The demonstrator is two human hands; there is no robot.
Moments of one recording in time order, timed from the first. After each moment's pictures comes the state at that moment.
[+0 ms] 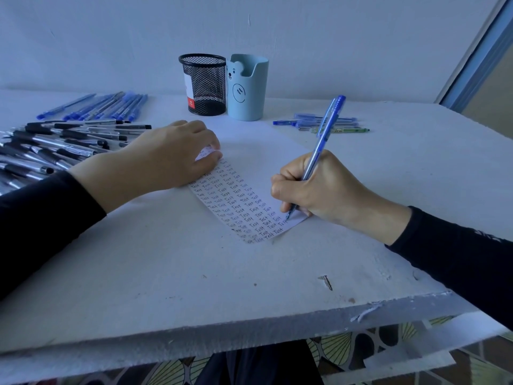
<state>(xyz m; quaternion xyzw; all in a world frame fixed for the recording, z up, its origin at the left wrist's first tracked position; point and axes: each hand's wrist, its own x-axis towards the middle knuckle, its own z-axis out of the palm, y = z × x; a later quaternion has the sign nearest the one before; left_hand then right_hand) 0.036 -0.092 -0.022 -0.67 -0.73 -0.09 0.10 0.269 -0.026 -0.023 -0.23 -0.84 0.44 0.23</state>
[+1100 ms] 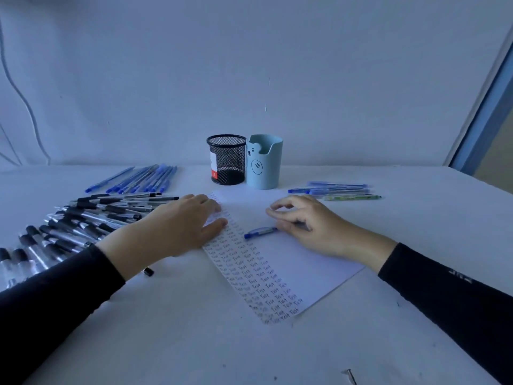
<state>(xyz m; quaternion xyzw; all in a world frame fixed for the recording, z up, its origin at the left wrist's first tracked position) 0.014 -0.095 -0.017 -0.63 -0.77 -0.05 0.07 0.229 0.068 -0.042 -0.14 -0.96 0.16 0.20</state>
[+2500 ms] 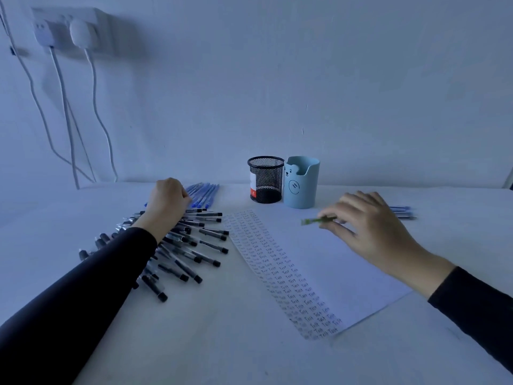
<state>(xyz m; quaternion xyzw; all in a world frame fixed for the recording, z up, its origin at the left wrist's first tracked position) -0.119 -0.097 -0.010 -0.38 -0.88 -0.26 0.12 0.236 0.067 -0.017 -0.07 -0.91 -0.11 0.40</state>
